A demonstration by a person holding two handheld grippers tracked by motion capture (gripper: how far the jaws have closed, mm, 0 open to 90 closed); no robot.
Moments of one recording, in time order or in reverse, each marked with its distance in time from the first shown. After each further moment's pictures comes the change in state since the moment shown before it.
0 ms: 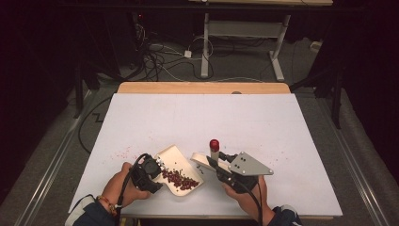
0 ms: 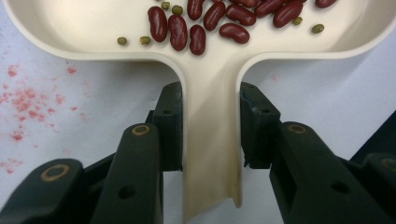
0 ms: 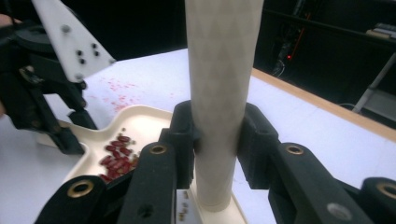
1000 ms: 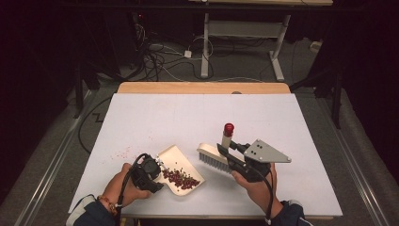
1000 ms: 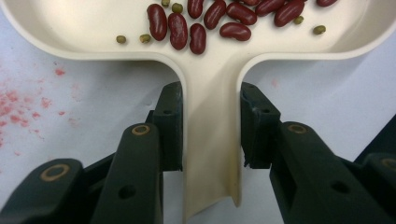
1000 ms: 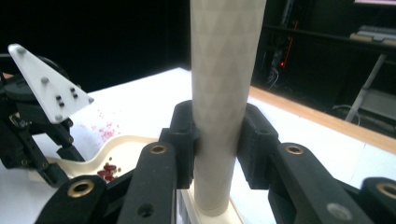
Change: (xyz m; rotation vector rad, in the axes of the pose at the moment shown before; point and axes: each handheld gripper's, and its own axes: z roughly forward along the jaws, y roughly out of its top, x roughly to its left) left arm 0.008 -0.003 0.005 -0.028 -0.041 -0.024; right arm -0.039 0.014 -0.012 -0.053 -0.013 0.077
